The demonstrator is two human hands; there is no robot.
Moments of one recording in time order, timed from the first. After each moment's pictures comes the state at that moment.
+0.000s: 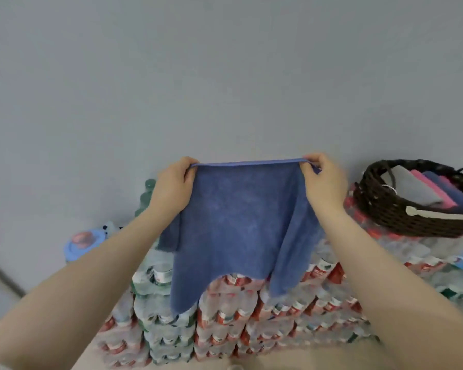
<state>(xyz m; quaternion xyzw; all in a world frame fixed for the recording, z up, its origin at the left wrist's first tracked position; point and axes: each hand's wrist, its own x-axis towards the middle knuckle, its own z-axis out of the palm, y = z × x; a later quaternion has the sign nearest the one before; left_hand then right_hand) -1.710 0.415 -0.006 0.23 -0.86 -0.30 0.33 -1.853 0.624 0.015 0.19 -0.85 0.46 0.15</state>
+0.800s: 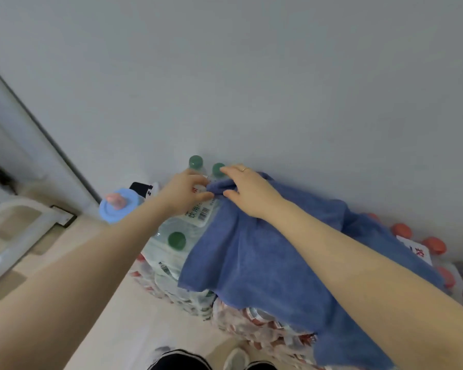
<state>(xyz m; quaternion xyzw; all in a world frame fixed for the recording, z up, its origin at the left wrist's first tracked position) -1.754 0.319 -0.087 0.42 -0.86 -0.28 0.07 -1.900 0.402 -0.069 0.66 -0.71 0.14 -0.20</state>
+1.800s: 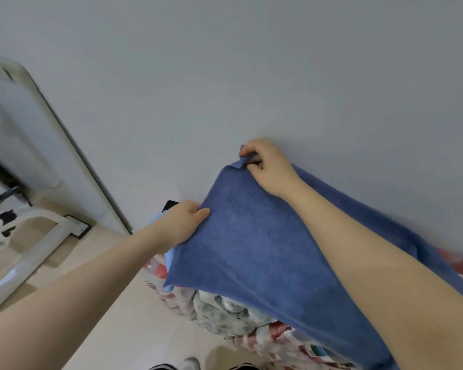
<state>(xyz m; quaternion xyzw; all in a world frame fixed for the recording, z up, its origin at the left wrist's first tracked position) -1.651 0.258 -0.079 0.50 -0.73 -0.47 0.04 -1.854 0.283 -0.045 0.61 -0.69 0.34 -0.19</state>
